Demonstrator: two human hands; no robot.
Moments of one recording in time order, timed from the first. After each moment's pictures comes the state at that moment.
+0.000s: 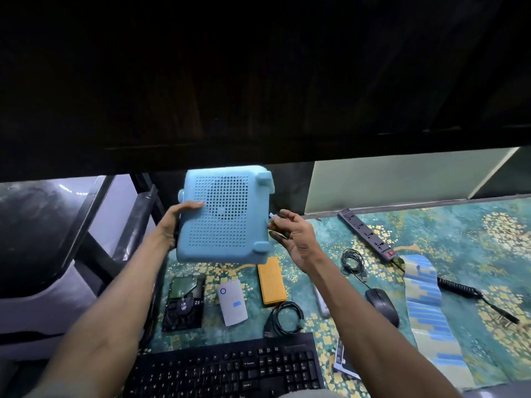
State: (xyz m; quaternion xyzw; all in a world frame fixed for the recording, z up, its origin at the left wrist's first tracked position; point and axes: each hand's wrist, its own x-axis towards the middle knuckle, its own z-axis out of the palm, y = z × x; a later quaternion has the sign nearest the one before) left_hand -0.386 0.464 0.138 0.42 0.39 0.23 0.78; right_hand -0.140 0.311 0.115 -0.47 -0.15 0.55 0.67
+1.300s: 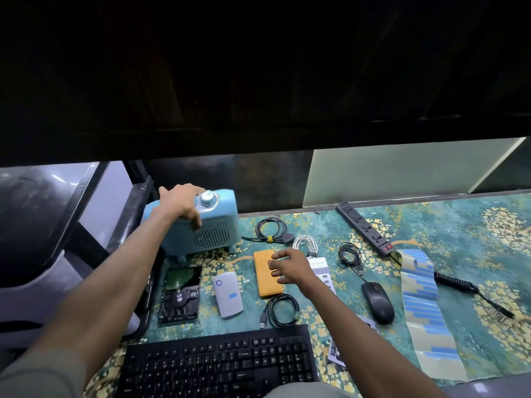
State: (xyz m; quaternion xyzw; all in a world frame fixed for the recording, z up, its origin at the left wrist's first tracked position) left_hand -0.352 0.486 0.157 0.82 0.55 -0.09 0.12; right_hand -0.142 0.272 0.038 -0.72 -0.26 0.51 0.40
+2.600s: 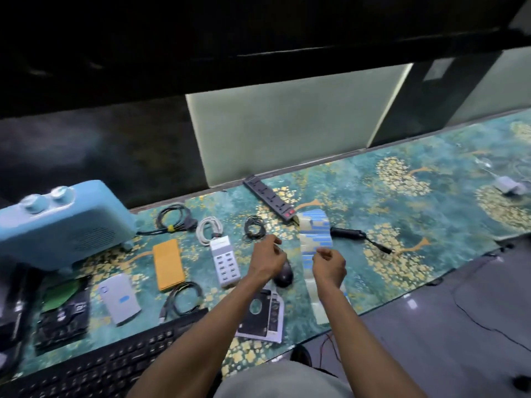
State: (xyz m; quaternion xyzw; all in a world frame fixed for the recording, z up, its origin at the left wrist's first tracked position) left_hand -0.023 0.179 -0.005 0.77 0.43 0.09 0.47; right_hand 0.077 0.065 -0.010 -0.86 0.05 0.17 0.48
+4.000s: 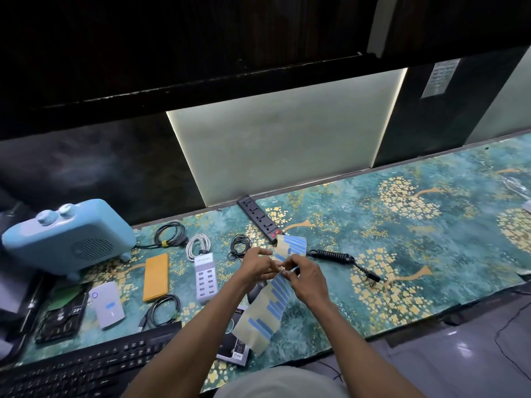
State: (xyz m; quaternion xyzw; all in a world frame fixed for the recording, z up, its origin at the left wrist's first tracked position) left_hand 0.046 0.153 0.029 0.50 0.52 0.09 0.69; right_hand 0.148 0.036 -0.012 -0.82 -0.41 0.21 0.35
